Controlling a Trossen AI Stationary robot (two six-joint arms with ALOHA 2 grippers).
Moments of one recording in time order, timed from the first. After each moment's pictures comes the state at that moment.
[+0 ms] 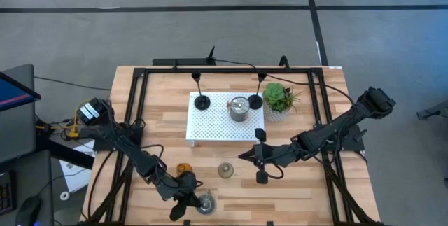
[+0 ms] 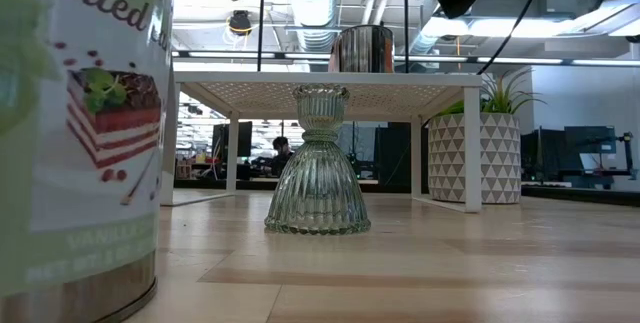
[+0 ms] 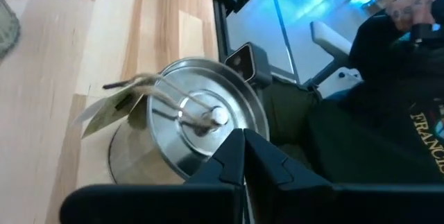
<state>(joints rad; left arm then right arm) -0.79 1.46 0.75 0.39 -0.18 -0.77 0.50 1.44 0.85 0.15 0.47 0.21</state>
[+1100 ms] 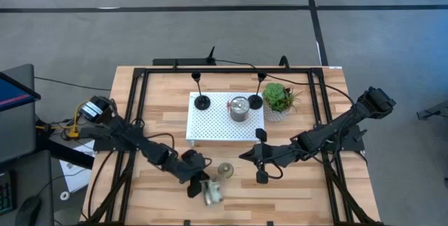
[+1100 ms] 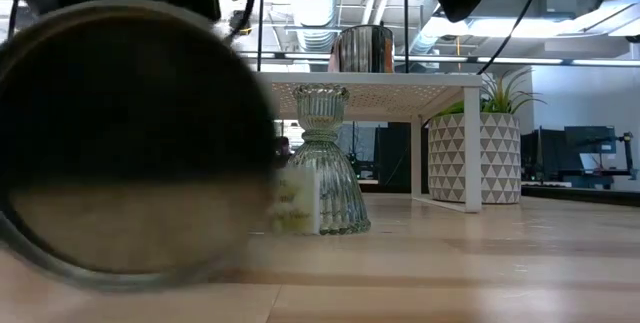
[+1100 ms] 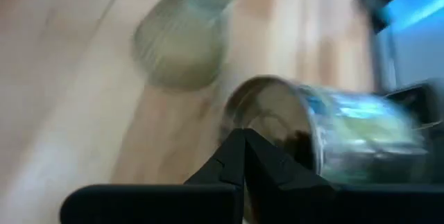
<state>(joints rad) -0.59 1.46 0.74 0.17 -0.25 -0.74 0.50 1.44 0.85 0.12 0.47 0.24</state>
